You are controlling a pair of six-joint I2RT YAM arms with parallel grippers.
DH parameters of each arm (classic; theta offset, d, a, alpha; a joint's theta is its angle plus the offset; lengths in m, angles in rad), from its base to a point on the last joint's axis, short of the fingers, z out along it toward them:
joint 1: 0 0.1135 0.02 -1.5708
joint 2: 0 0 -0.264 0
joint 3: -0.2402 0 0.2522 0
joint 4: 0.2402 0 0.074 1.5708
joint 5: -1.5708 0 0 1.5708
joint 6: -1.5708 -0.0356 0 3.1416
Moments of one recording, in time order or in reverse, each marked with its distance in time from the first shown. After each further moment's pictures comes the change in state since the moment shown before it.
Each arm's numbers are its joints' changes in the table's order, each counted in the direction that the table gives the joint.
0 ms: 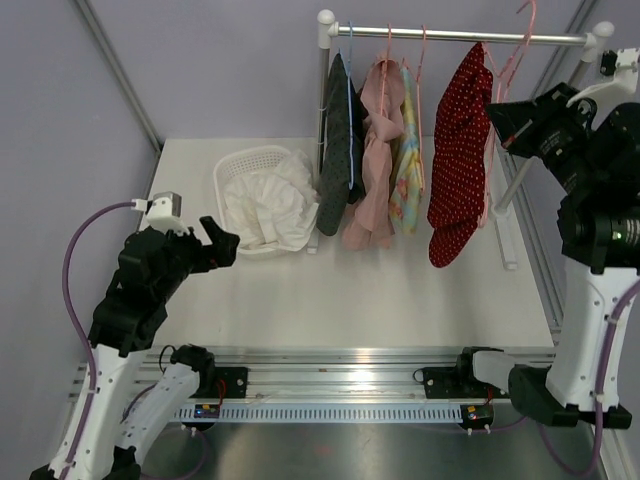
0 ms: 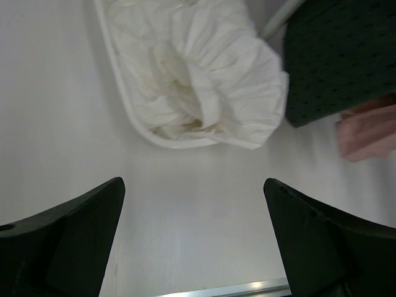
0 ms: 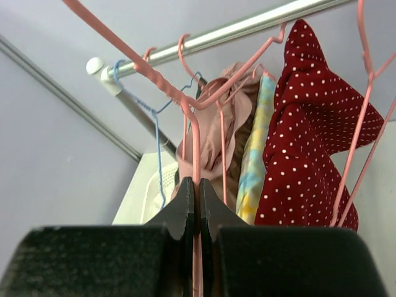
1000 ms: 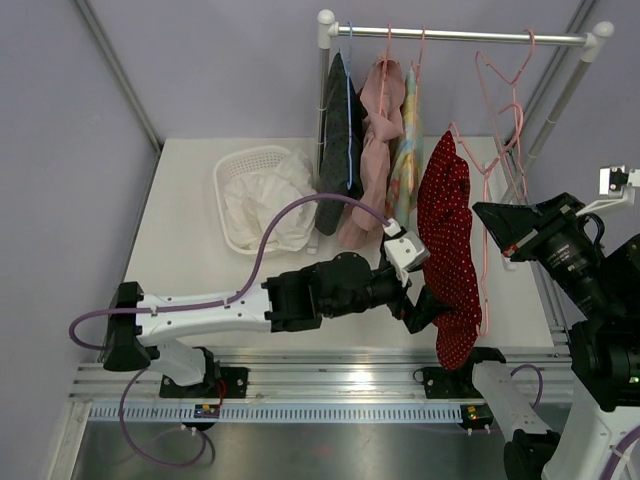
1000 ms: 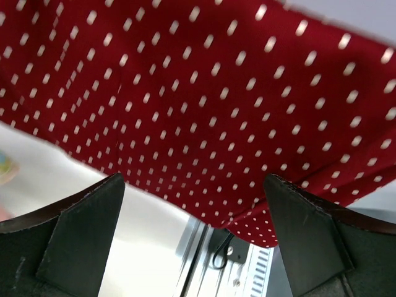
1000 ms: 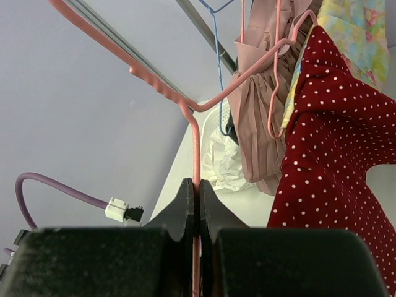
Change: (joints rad) left arm -1.114 0.831 -0.331 -0.806 0.046 -0.148; right arm 0.000 -0.479 0.308 0.198 0.154 -0.178
